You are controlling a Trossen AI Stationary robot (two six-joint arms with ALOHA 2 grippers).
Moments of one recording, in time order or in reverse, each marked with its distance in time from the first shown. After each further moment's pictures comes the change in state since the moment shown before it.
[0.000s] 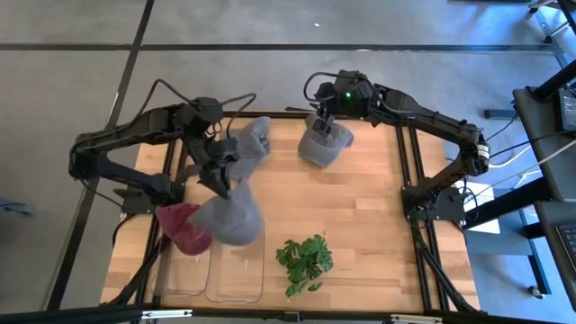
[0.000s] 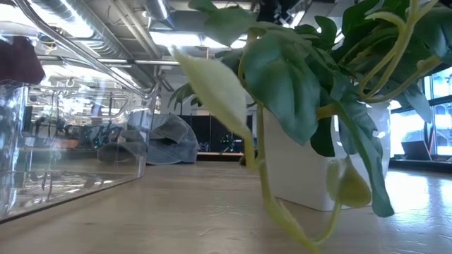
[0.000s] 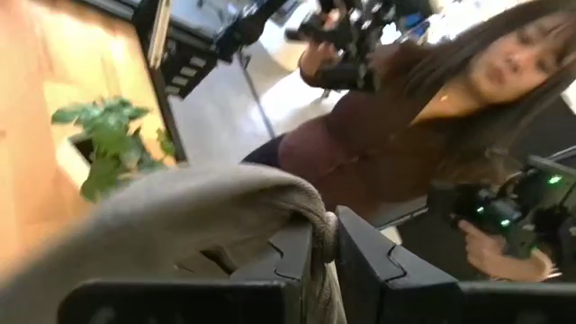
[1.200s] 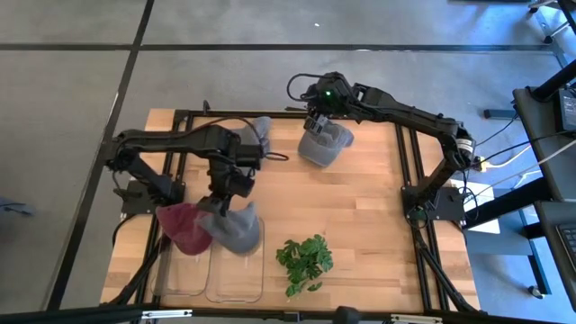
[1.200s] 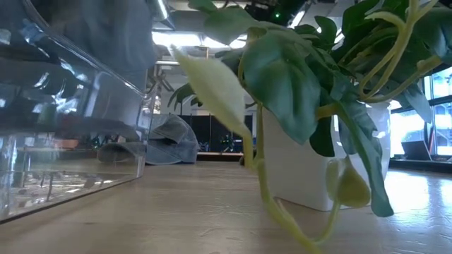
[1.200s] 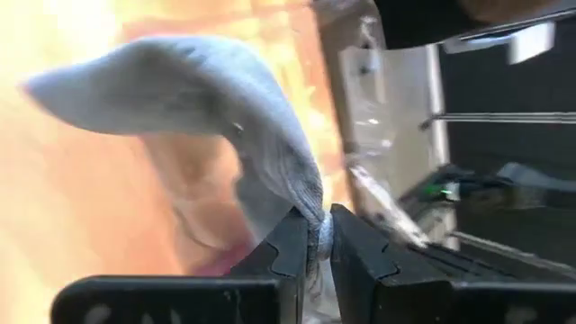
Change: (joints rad) left arm -0.177 0.399 0.208 -0.742 -0.432 0.580; right arm -0.060 0.134 -0.001 0.013 -0.009 -0.007
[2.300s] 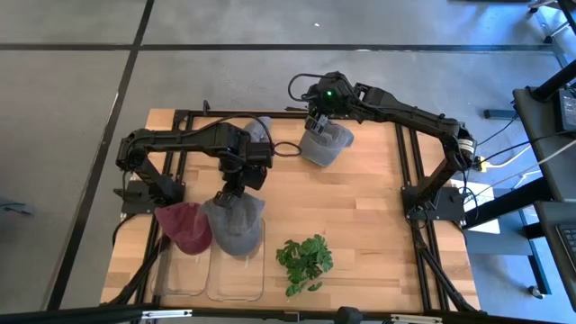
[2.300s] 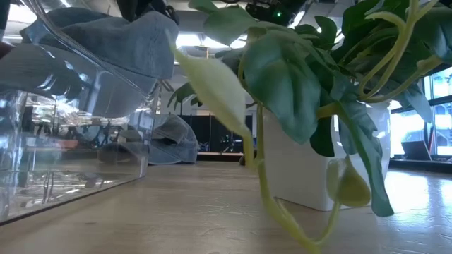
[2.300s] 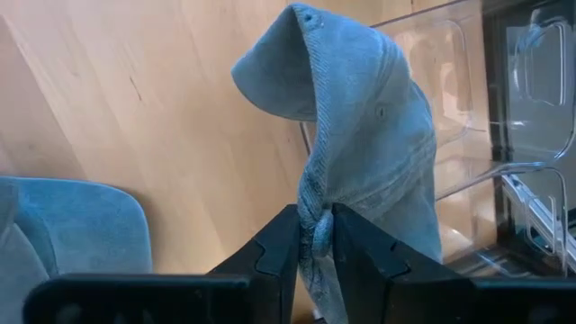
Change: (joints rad) left arm 0.000 0.083 0.131 0.007 -0.386 0.003; right arm 0.000 -0.010 0.000 -0.015 0.001 -0.004
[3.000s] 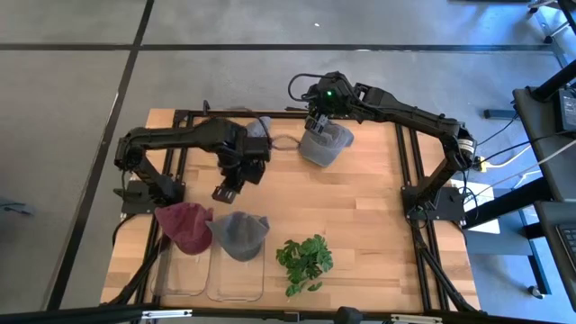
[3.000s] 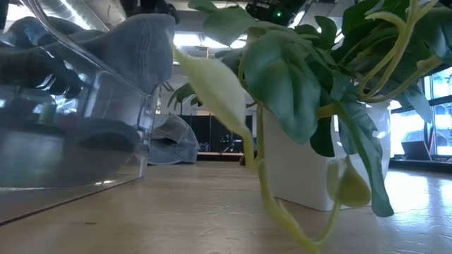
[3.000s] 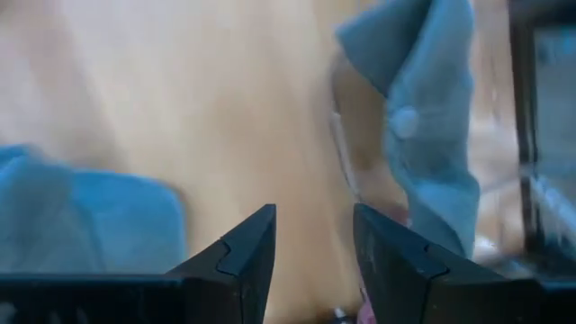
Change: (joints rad) left arm 0.043 -0.032 0.025 -0.006 -0.049 0.018; right arm 0.000 0.000 0.000 0.000 -0.001 0.002
